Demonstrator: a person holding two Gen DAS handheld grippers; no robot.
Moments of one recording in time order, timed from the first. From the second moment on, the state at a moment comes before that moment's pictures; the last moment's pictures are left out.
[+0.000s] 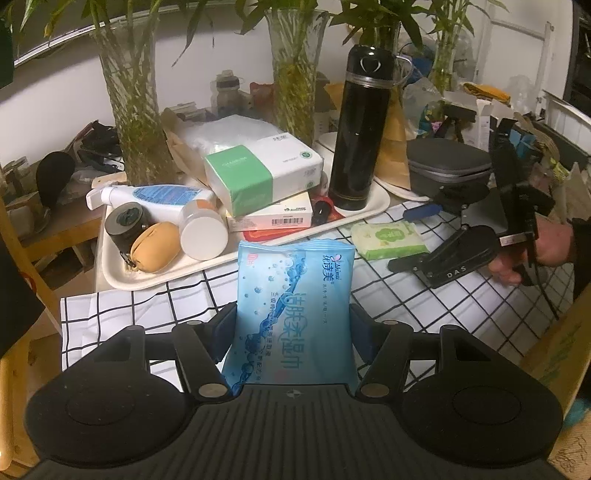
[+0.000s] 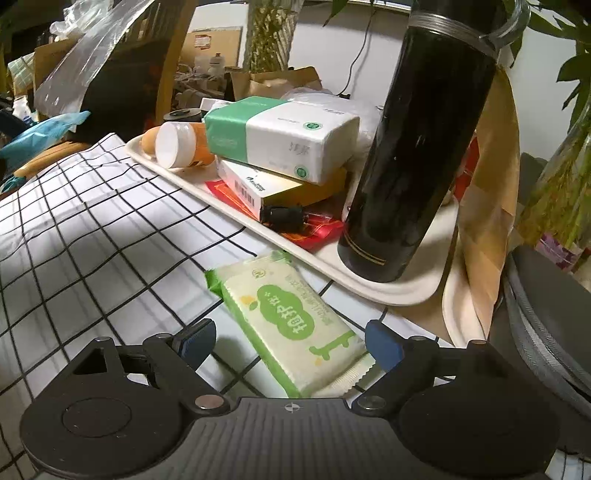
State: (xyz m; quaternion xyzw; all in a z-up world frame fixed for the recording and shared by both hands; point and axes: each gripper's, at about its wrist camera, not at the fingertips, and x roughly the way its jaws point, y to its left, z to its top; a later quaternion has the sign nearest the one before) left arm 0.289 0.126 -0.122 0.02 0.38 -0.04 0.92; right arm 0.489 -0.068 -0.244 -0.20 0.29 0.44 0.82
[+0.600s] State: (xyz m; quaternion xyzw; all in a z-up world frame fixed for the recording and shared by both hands) left arm 0.290 0.127 -0.122 0.01 0.38 -0.04 0.93; right arm 0.485 -0.051 -0.244 -0.21 0.30 0.46 0.81
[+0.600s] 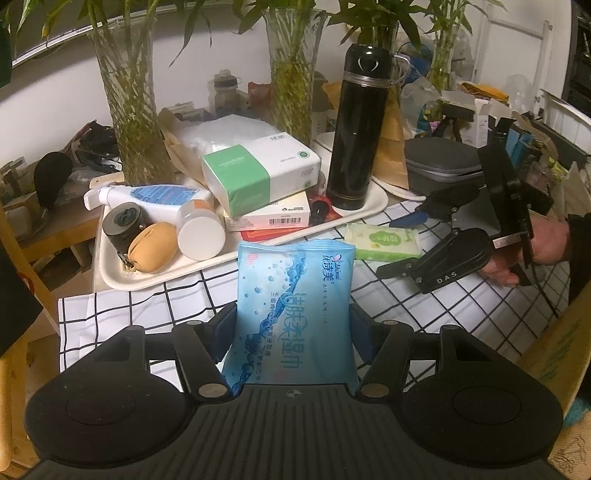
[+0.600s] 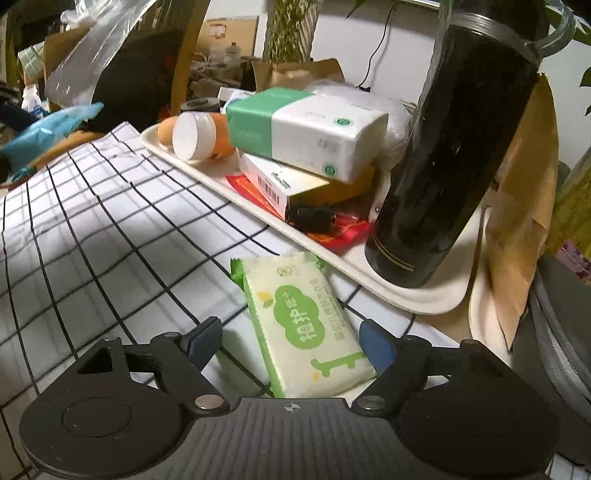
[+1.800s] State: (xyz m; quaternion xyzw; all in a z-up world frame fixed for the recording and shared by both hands) left arm 0.264 0.121 -0.079 -0.02 0.34 -0.01 0.94; right arm 0.421 -0.156 -0.146 -0.18 0.37 0.38 0.83
